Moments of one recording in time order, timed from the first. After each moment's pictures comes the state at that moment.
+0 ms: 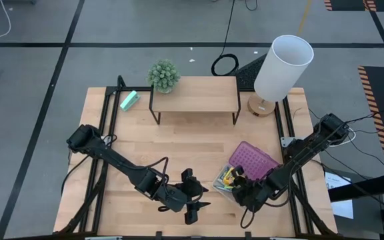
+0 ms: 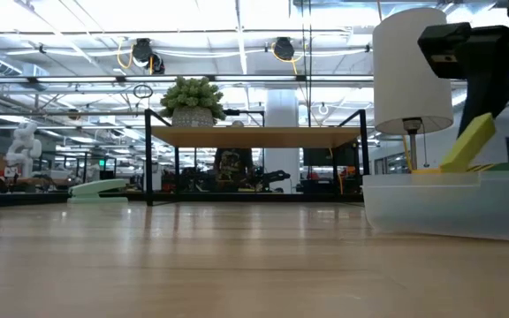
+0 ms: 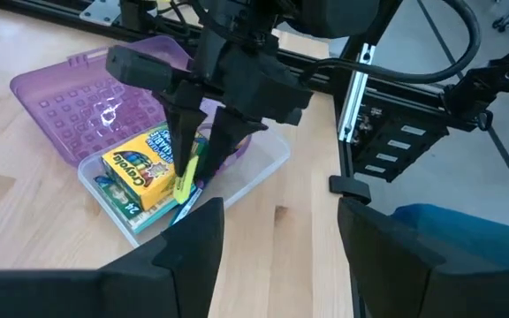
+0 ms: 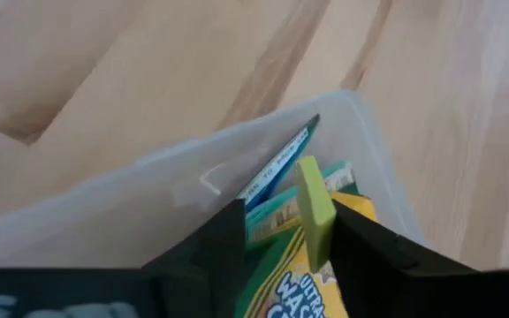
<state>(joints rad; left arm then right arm) -0.54 1.86 1.52 -0.21 -0.40 -0.53 0.73 1.55 0.84 -0.40 0.44 0.06</state>
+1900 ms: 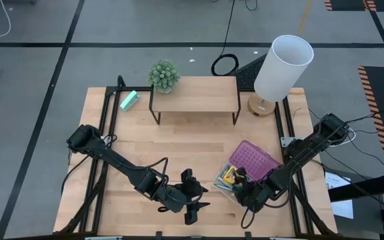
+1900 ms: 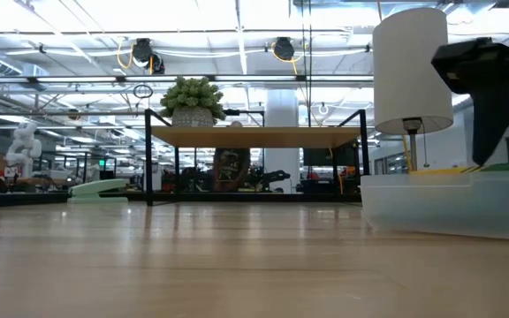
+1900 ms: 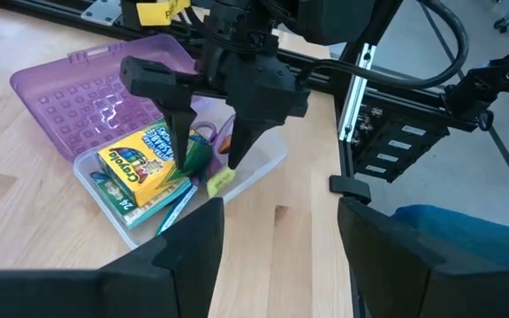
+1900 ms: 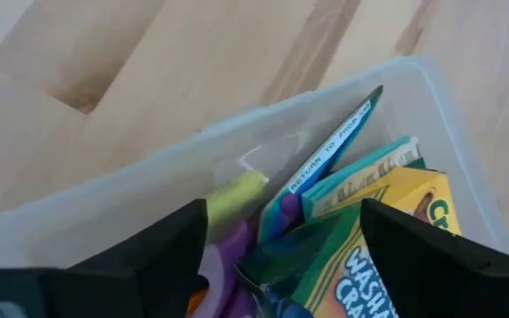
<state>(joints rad) -0.54 1.86 1.52 -0.21 -0.41 -0.54 0.74 1.55 0.84 -0.46 0.32 0.15</state>
